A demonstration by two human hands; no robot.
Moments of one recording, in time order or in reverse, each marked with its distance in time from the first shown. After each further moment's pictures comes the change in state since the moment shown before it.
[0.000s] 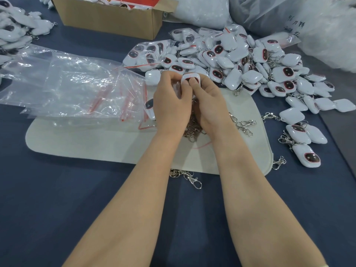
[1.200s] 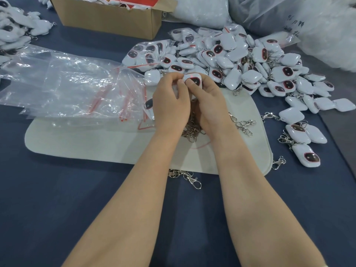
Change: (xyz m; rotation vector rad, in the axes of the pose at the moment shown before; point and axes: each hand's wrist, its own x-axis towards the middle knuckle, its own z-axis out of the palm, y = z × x) left_hand 0.002 0.004 -0.002 0.008 -0.040 -0.071; right_hand 0.000 0.000 -0.002 0.024 0.013 -0.014
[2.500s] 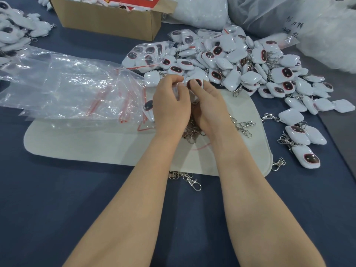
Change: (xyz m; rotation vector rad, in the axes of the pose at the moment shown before) left_hand -0.002 -0.001 0.002 0.007 -0.001 -0.016; right_hand -0.003 -0.004 0.001 0.106 -0.002 0.110
